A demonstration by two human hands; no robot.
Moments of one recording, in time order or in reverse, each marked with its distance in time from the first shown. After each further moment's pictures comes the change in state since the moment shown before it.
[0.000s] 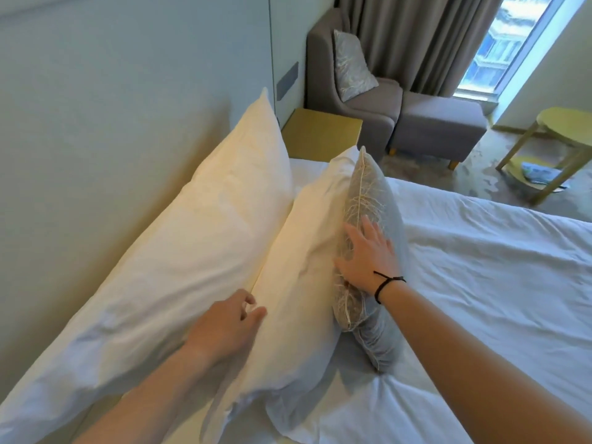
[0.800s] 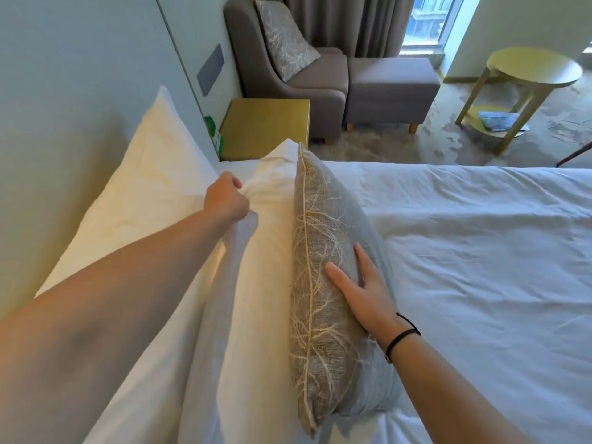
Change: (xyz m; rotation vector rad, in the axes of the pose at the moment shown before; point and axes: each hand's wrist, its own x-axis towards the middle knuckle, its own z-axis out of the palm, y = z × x) left_hand 0.364 0.165 -0.013 -0.078 0.260 0.024; right_hand 0.041 0.077 0.030 0.861 -0.013 0.469
